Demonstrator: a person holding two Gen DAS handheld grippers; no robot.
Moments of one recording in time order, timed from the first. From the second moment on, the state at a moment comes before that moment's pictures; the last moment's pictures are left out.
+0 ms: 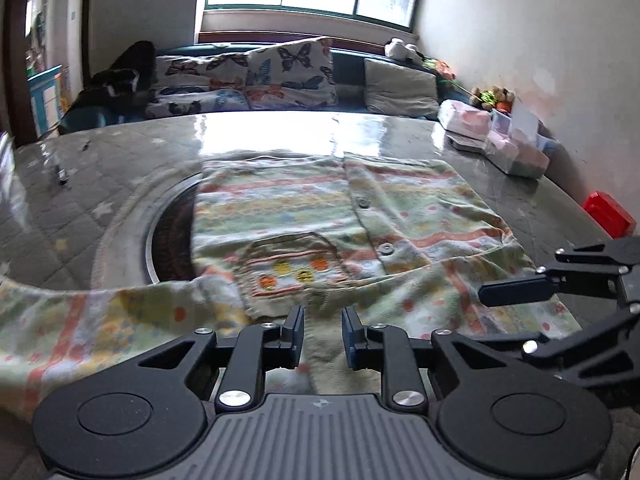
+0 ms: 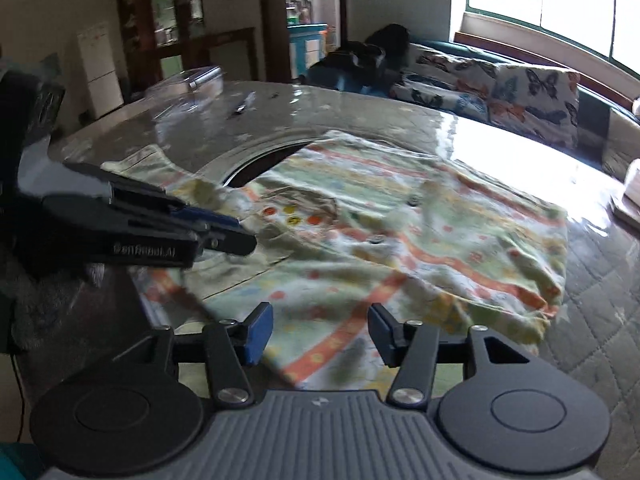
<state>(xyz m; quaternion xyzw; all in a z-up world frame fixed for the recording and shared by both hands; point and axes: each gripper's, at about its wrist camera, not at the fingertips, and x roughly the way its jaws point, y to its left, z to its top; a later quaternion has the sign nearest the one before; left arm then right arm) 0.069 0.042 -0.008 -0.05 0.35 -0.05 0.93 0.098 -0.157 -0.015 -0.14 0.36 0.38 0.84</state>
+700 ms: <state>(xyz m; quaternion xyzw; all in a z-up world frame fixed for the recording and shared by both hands) 0.008 0.204 0.001 -0.14 0.30 0.27 0.91 0.096 -0.162 -0.014 -0.12 0.35 0.37 0.85</state>
